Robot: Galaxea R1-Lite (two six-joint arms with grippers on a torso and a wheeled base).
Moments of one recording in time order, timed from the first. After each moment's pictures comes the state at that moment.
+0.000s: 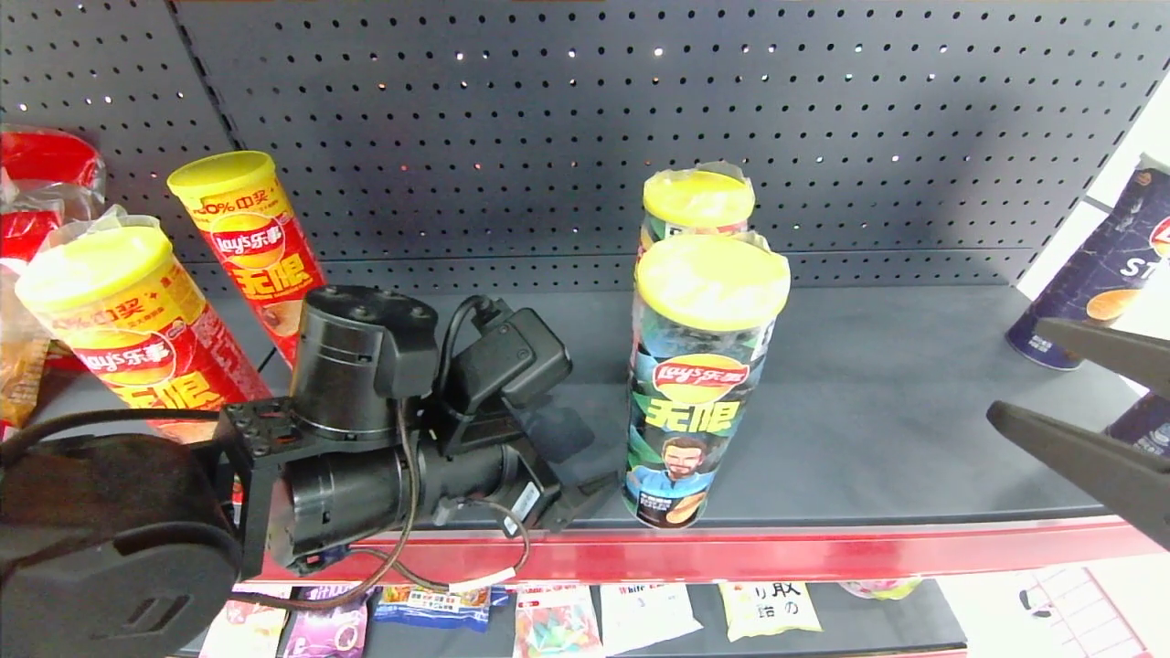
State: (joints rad) left arm -0.73 1.67 -0.78 -0.48 -0.07 0.31; right arm 0.48 0.94 -0.50 -0.46 0.19 -0.04
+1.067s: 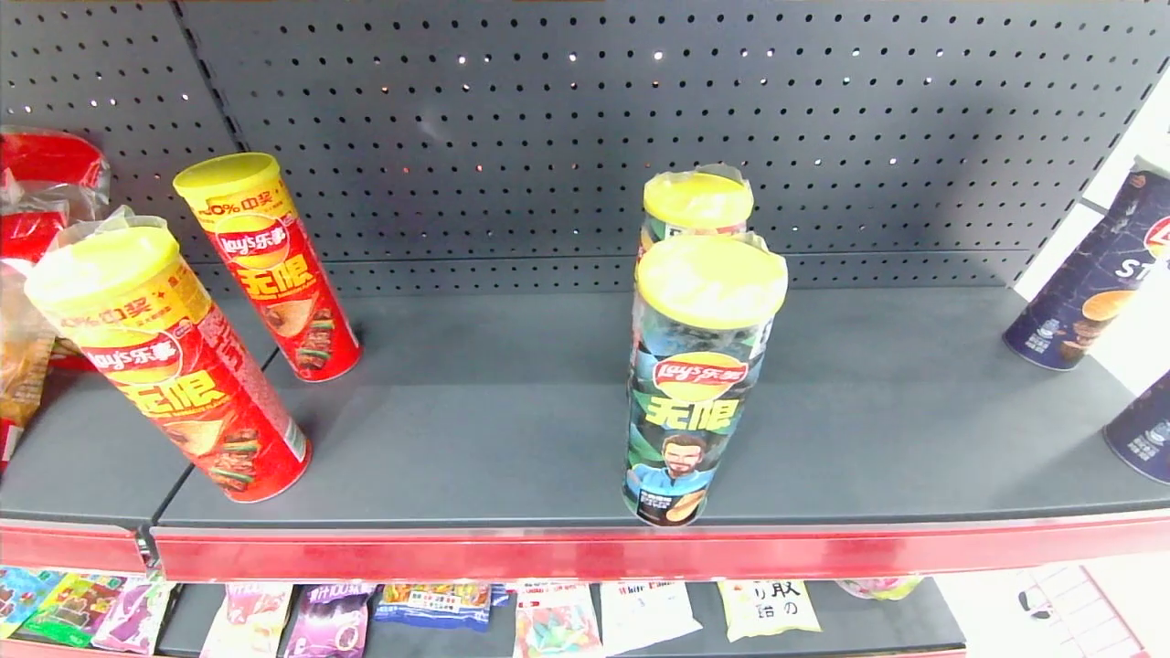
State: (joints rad) left arm -0.46 0.40 -0.51 0.55 0.07 0.08; right arm 0.38 0.26 -0.49 0.42 -0.01 -0.01
